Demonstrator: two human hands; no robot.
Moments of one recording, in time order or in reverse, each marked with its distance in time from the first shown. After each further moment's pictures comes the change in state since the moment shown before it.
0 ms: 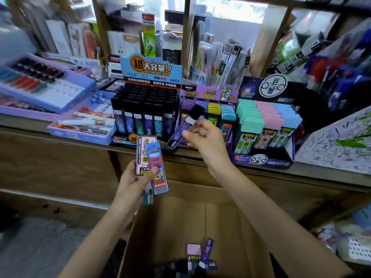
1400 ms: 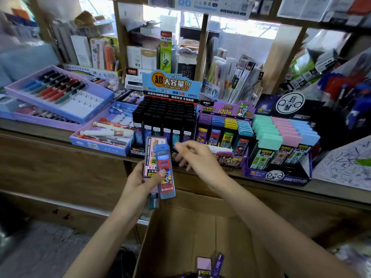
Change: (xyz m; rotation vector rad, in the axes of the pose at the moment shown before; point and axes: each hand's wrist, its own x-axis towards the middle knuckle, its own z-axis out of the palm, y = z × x) left_hand 0.008 0.031 -0.019 0.002 -0.054 0.021; right_hand -0.002 -0.011 0.041 -0.227 -0.286 0.044
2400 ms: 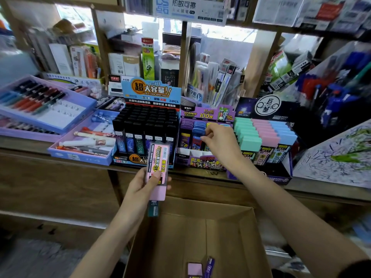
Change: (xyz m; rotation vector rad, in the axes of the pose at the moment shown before) left_hand 0.001 0.001 0.040 0.020 -0.062 0.023; right_hand 0.034 0.016 -0.092 -0.695 0.400 -0.103
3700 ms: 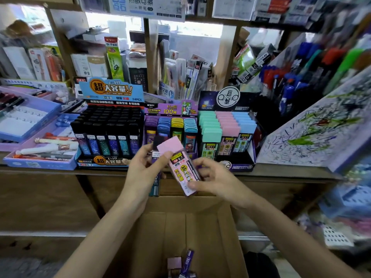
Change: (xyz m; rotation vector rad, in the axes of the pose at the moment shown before) left_hand 0.010 0.022 0.094 0.067 -0.034 0.168; right_hand -0.117 0.039 -0.056 0.860 -0.498 0.216
